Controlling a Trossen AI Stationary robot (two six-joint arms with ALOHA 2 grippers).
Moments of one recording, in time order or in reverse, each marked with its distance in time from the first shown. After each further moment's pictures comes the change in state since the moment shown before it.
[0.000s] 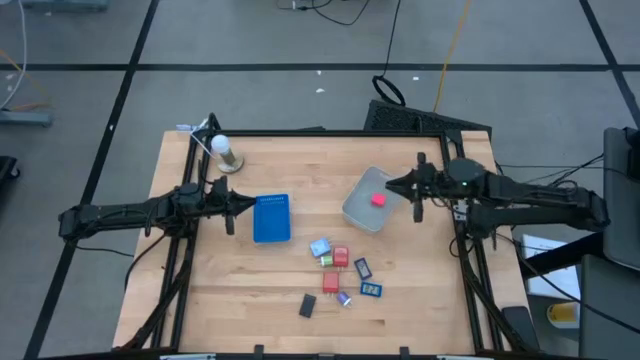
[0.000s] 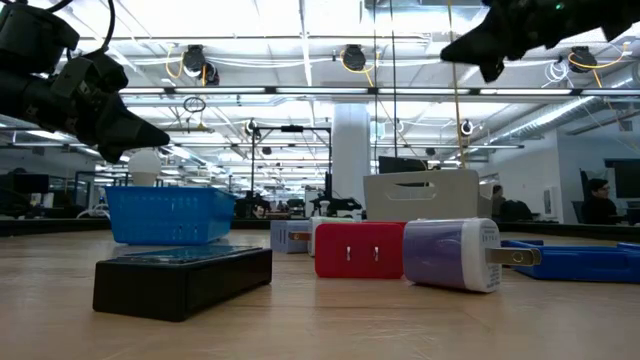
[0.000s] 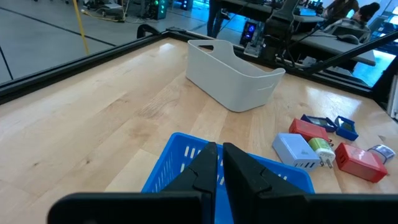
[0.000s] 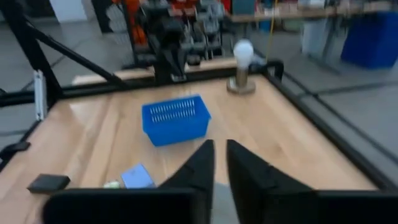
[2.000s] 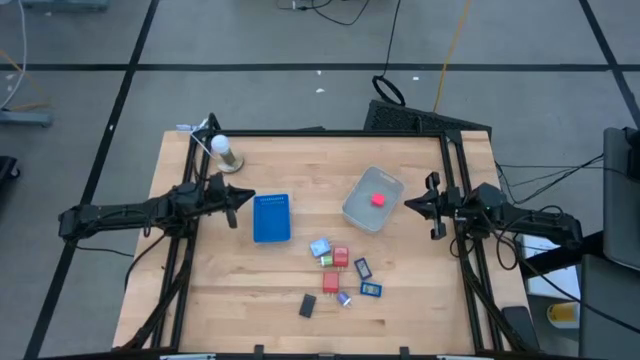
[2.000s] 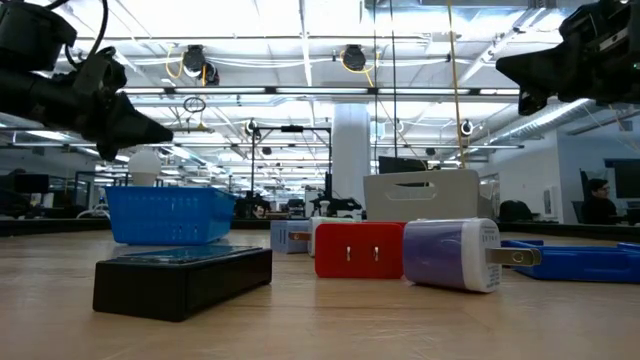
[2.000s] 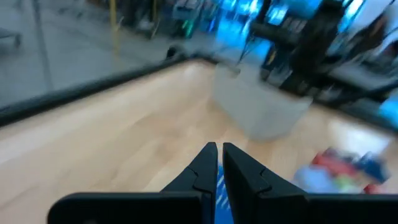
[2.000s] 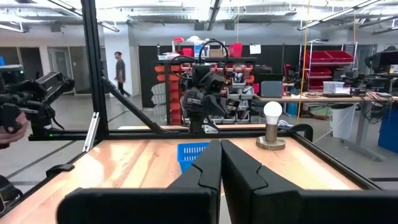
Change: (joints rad) left arm -0.002 0.005 -0.002 0.115 -0.122 -0.053; right arm 0.026 -0.630 -0.534 0.256 -0.105 -0.009
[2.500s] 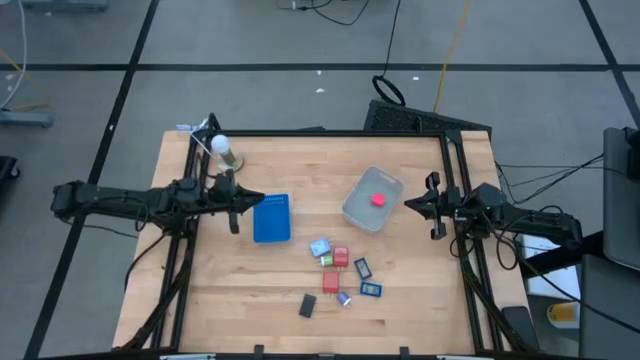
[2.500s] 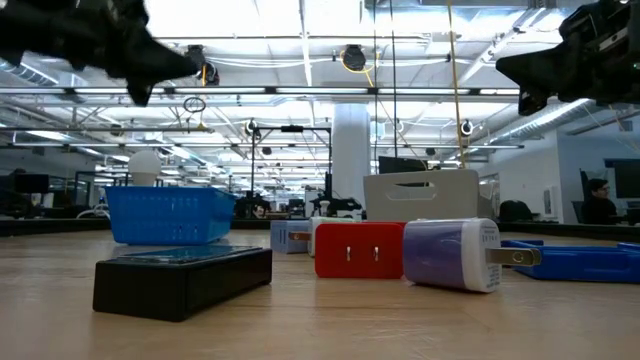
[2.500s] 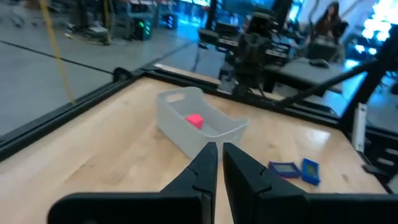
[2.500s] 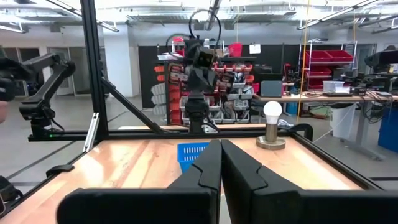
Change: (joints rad) left arm -0.190 0.369 0.319 0.047 -0.019 0.060; right arm 0.000 0.000 -0.001 0.000 0.002 0.006
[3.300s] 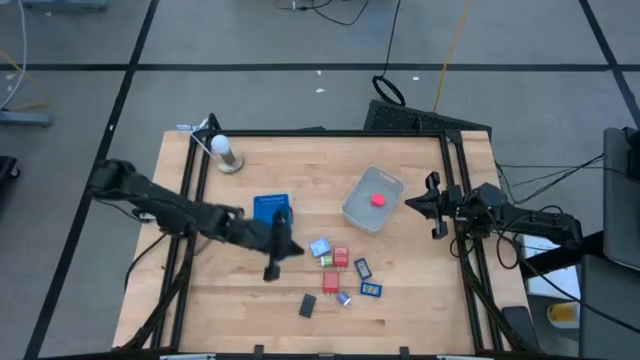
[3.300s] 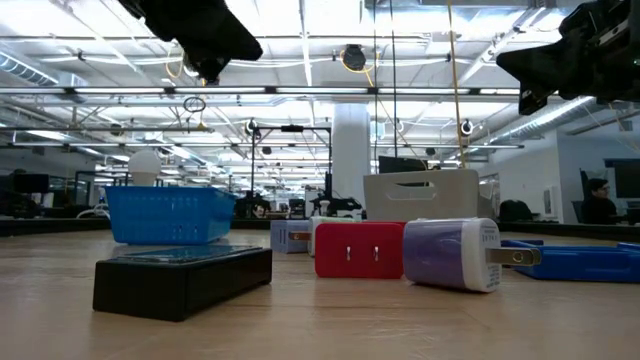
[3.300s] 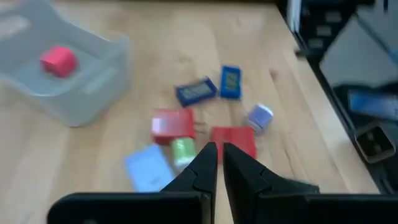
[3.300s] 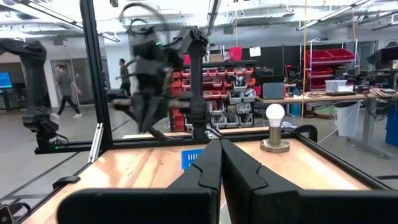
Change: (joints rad) left arm -0.329 0.779 0.524 -0.200 0.050 0.020; right arm 0.000 0.000 0.000 0.023 0.004 0.054
